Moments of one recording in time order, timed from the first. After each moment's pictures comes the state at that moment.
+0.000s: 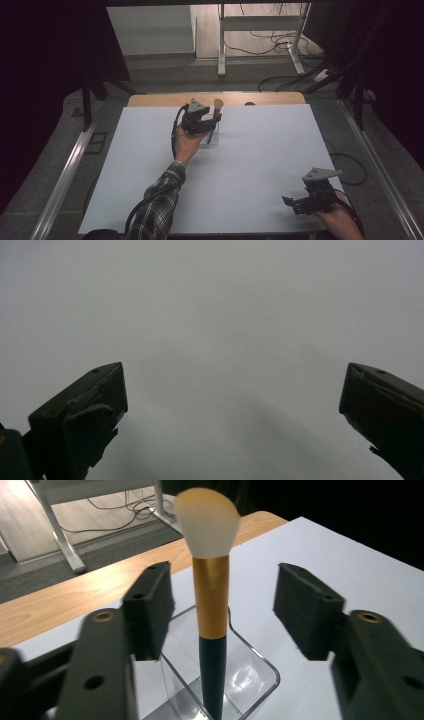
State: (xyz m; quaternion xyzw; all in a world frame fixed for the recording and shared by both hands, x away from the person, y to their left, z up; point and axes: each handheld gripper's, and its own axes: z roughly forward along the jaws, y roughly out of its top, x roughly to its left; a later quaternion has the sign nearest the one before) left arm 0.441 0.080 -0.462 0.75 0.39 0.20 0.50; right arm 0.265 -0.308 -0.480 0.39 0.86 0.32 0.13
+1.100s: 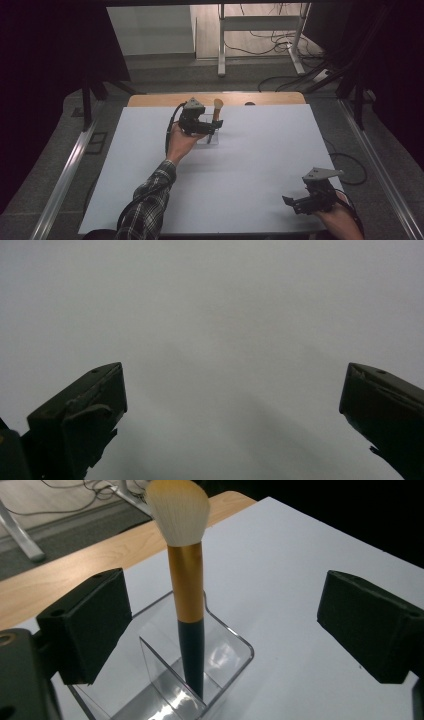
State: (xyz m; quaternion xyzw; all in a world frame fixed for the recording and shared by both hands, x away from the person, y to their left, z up) left arm 0.442 0.091 -0.453 0.78 0.36 0.13 0.49; right arm 0.266 -0.309 -0.479 0.39 0.85 0.32 0.13
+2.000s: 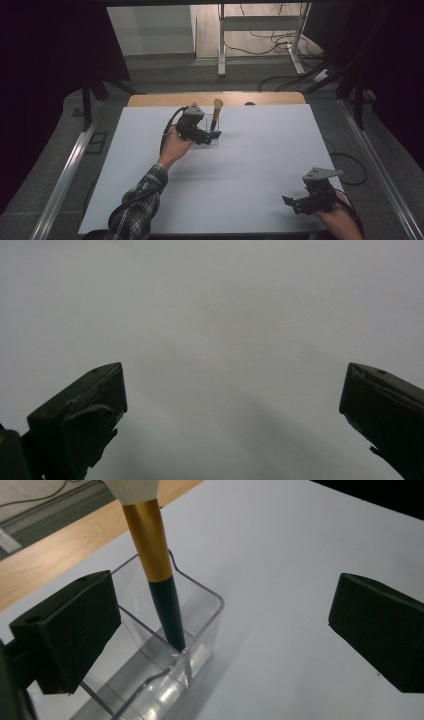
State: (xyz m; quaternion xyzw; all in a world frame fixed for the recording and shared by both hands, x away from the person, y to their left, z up) left arm 0.424 0.097 -0.451 0.83 0.31 0.12 0.45; right arm 0.266 -0.308 -0.480 0.39 0.85 0.32 0.13
